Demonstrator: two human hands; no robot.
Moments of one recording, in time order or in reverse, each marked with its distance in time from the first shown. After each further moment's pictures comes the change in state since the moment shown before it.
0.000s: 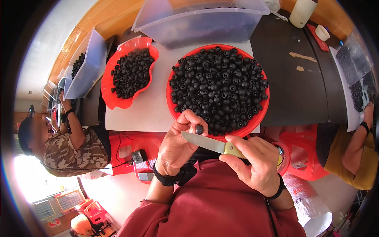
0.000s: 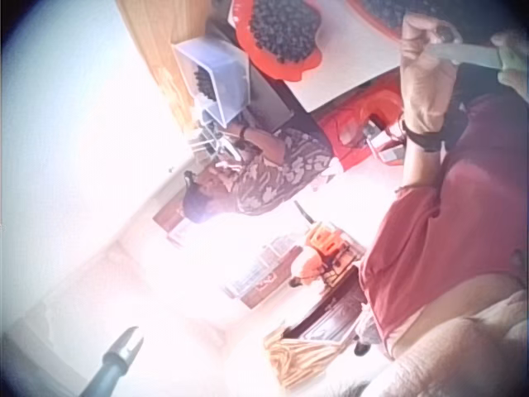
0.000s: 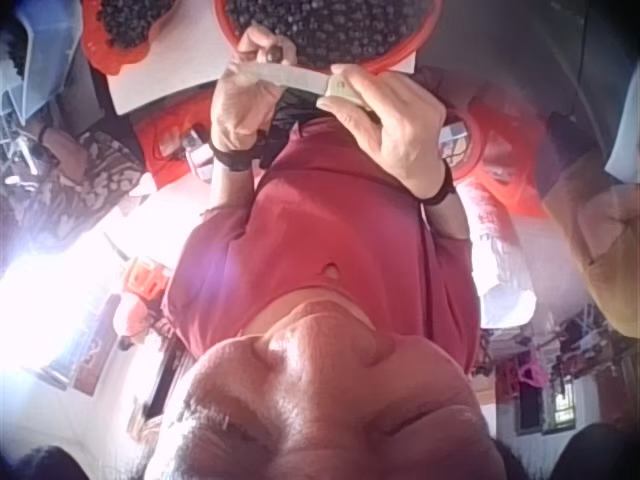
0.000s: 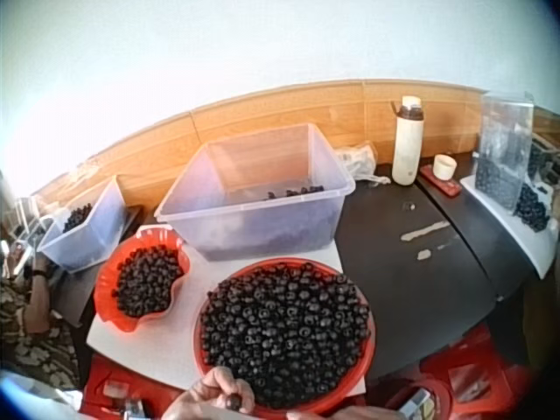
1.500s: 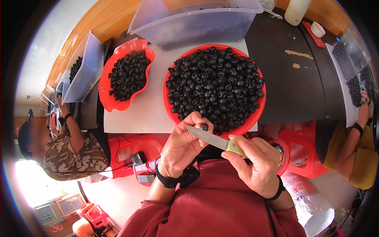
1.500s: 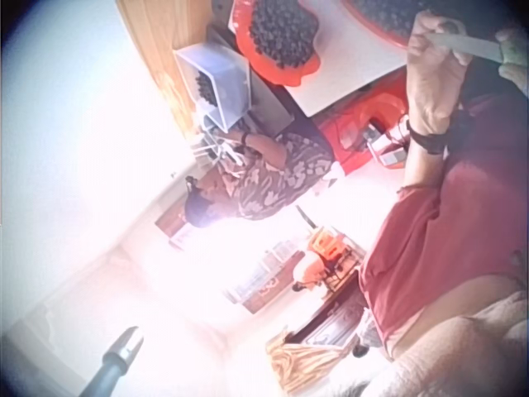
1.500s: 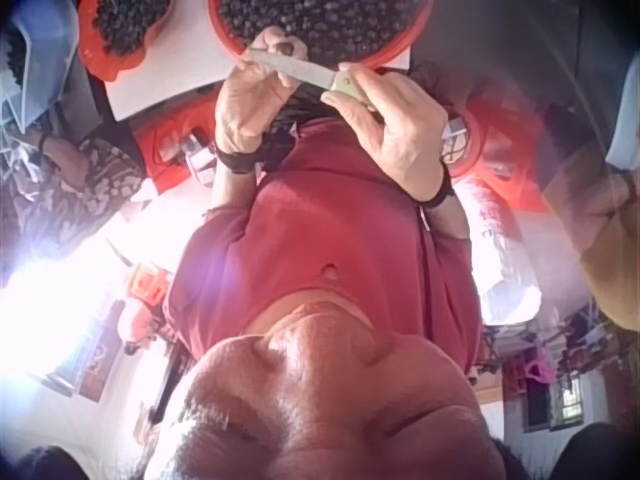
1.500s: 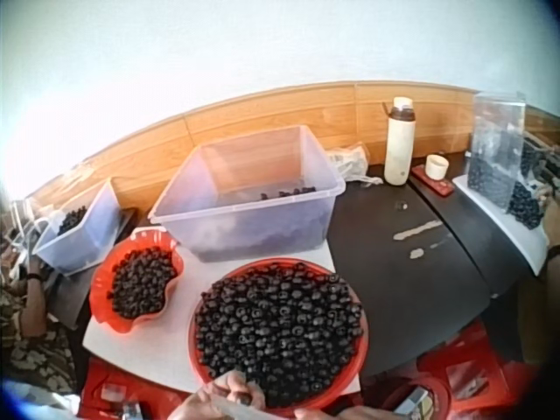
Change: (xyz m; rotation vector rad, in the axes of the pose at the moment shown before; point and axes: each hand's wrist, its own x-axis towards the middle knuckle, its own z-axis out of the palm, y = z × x) left_hand 0.004 -0.007 0.005 -0.123 -0.050 -0.096; right_hand -0.009 -0.003 0.000 -0.036 0.070 0.076
